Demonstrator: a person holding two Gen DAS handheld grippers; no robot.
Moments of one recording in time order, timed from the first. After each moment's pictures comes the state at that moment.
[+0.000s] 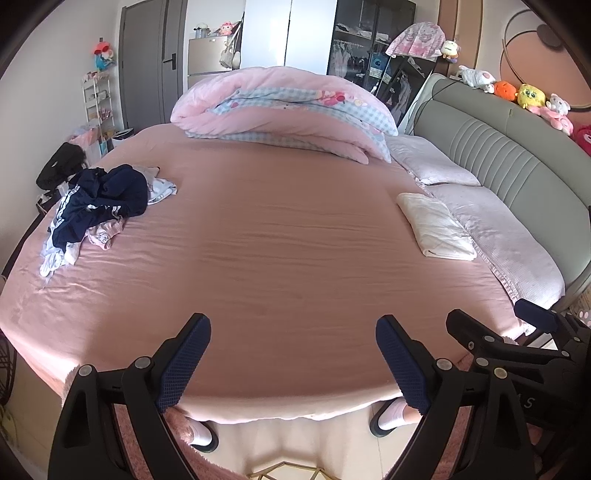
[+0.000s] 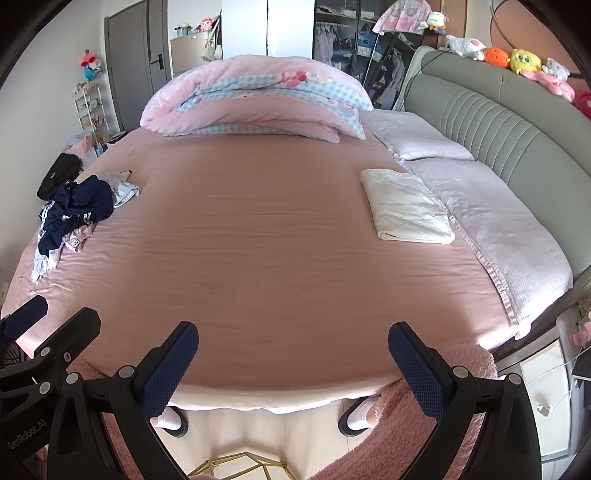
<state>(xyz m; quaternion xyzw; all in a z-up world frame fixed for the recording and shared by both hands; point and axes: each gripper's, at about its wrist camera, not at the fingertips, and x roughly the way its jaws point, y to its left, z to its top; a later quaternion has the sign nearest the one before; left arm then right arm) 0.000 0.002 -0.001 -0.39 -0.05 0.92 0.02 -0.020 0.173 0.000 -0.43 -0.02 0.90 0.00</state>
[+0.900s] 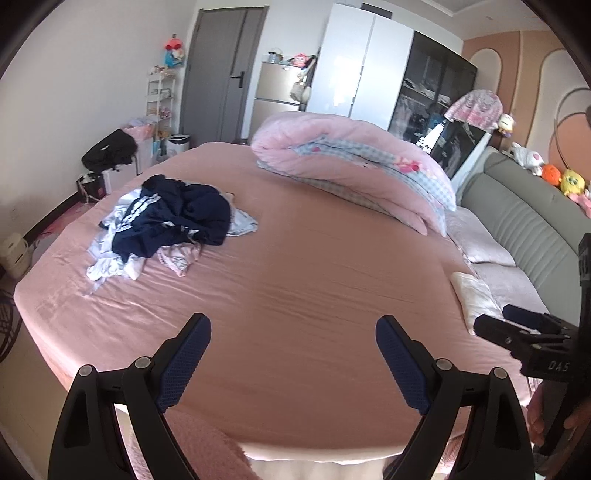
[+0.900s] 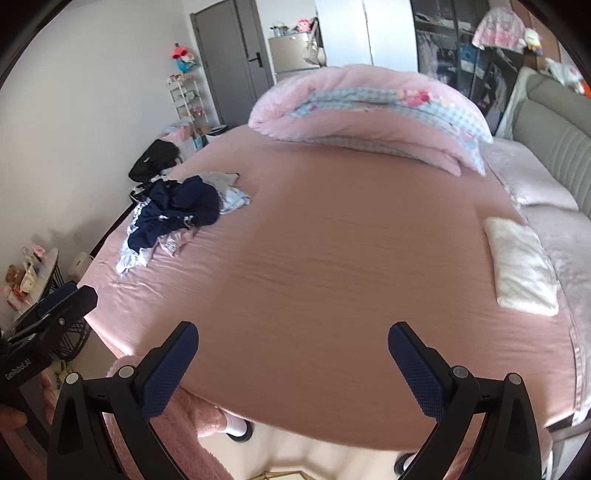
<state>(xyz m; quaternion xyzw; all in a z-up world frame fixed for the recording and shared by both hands) -0.009 -0.180 0.022 -0.32 -0.14 0.93 -0.07 -0.102 0.047 0.046 -0.40 -0.03 0.89 -0.23</state>
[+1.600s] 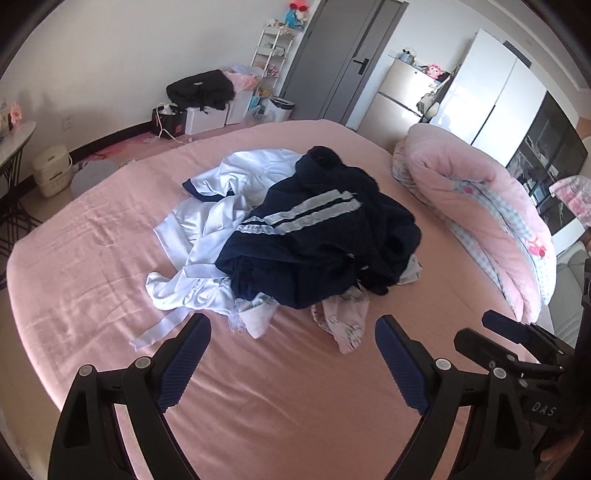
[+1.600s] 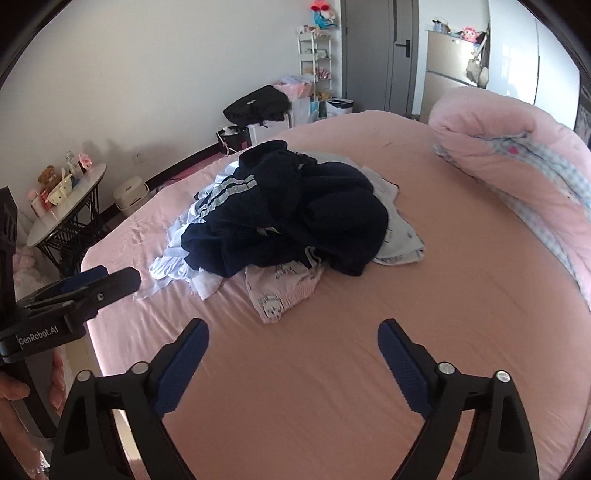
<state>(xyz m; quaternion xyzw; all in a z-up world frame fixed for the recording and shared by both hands) -0.125 -0.478 -0.101 -0.34 -0.28 0.88 -0.19 -0.258 -0.314 -0.053 -0.40 -0.16 0.81 -0.39</state>
